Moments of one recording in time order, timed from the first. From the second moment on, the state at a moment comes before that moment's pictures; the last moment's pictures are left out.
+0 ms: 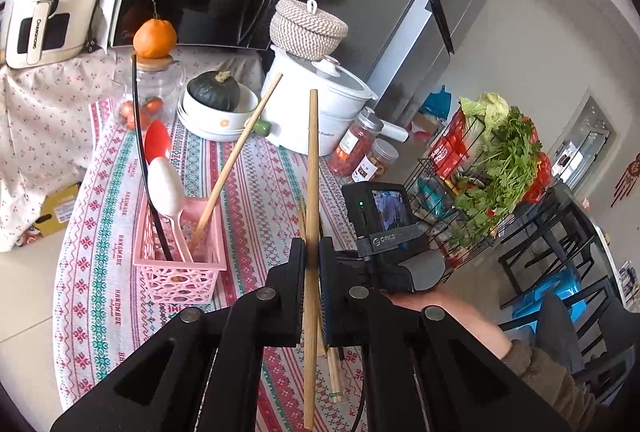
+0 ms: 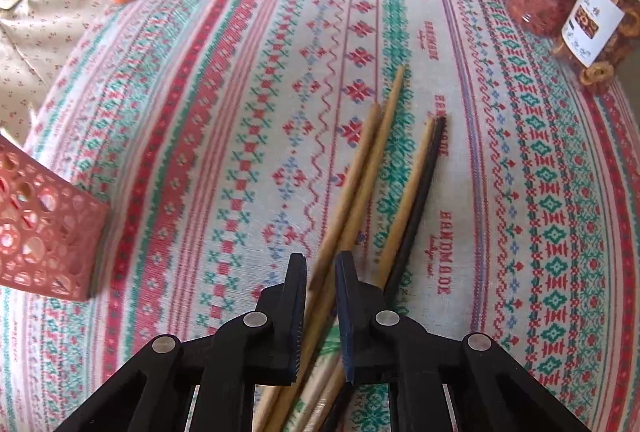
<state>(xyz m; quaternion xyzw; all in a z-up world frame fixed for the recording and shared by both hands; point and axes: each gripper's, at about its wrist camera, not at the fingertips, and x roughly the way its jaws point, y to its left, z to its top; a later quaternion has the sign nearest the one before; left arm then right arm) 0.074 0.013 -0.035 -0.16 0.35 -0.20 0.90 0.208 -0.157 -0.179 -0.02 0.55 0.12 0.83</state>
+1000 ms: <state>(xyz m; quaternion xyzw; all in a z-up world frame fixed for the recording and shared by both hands) 0.071 0.016 -0.033 -0.15 0.34 -0.18 0.91 0.205 -0.147 -0.177 -0.03 0.55 0.12 0.83</state>
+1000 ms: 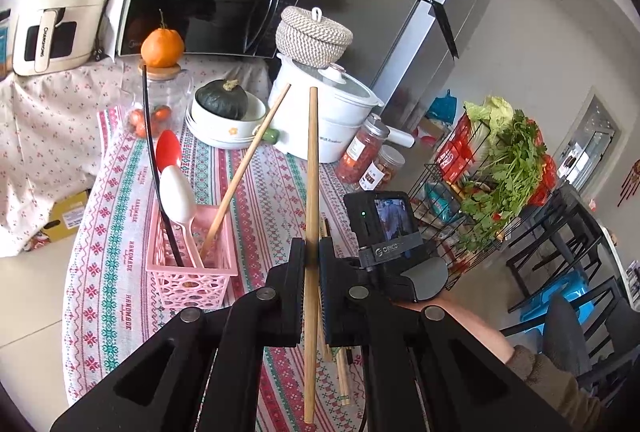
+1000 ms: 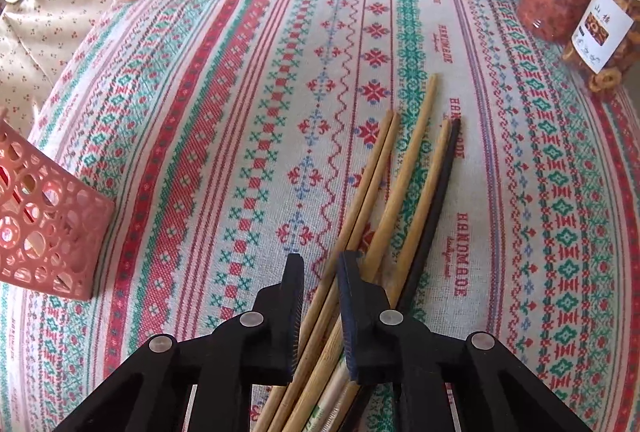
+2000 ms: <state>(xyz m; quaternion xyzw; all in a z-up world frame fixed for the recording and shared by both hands) 0.074 0.097 0.005 -0.21 0.19 -0.05 0.96 0.140 -0.152 -0.035 0.09 0.25 0.23 0.94</state>
